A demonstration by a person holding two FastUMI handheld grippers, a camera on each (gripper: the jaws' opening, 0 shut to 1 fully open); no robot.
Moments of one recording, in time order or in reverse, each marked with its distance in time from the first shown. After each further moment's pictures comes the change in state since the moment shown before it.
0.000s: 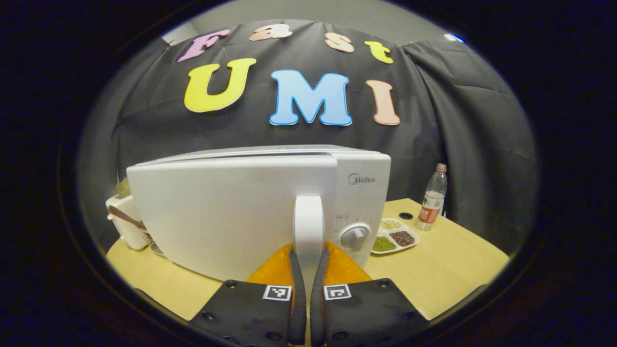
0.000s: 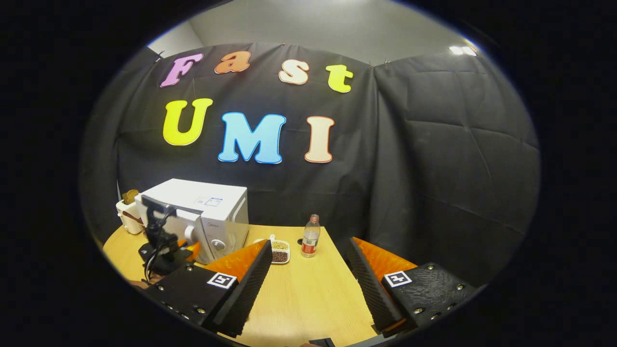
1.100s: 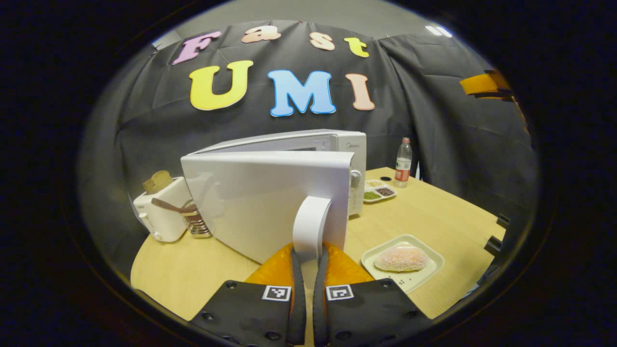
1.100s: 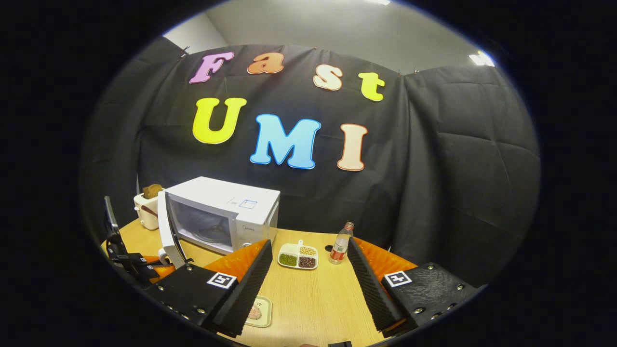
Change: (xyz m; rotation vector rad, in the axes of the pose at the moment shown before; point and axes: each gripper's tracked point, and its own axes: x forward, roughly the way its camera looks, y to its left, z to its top) left arm -0.175 0.075 -0.046 0.053 0.129 -0.115; right arm 0.000 0.092 -0.003 -0.074 -0.027 0.152
